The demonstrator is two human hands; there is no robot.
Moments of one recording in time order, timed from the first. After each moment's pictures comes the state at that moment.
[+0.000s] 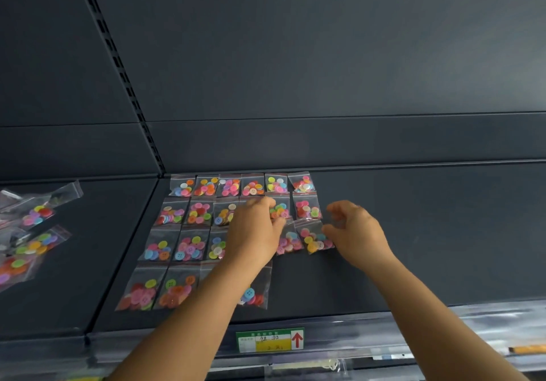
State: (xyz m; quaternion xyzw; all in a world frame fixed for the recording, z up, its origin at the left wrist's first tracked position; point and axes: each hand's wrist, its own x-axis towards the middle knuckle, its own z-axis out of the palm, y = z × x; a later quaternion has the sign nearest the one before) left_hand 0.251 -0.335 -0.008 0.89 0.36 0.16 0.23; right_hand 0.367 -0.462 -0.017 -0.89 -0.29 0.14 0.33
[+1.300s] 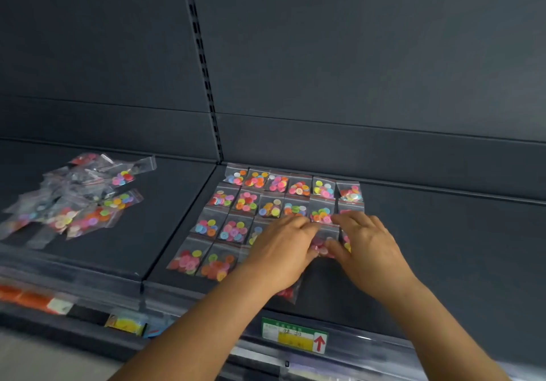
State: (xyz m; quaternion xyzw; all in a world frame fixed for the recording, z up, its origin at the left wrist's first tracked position) left_hand 0.213 -0.349 -0.006 0.96 0.24 0.07 0.11; right_hand 0.336 -0.447 -0.008 -0.83 -0.53 0.03 0.17
